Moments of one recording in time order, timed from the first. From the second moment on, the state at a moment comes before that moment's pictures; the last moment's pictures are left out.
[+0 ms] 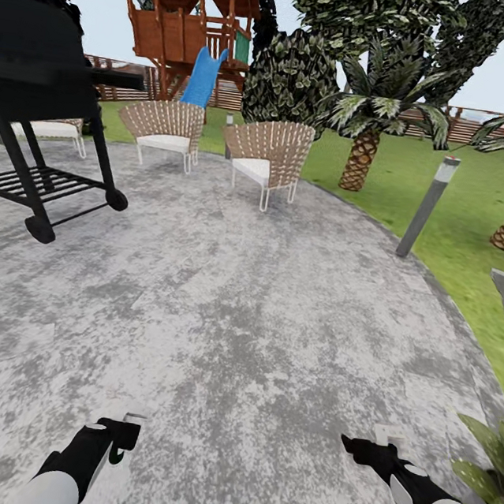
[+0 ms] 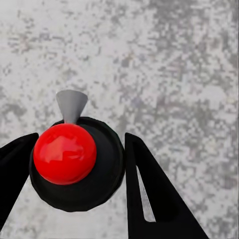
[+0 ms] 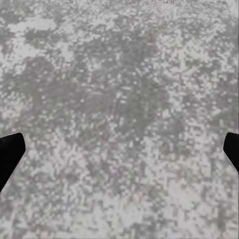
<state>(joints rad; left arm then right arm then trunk) -0.59 -0.10 0.73 -0.48 -0.83 0.19 -0.18 -0.73 -0.24 -0.11 -0.04 0.03 -0.15 0.26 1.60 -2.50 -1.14</state>
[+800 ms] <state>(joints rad) -0.59 -0.10 0.73 -0.48 -0.83 0.19 -0.18 -0.73 -0.24 -0.11 -0.04 0.03 -0.15 0.26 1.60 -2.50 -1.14</state>
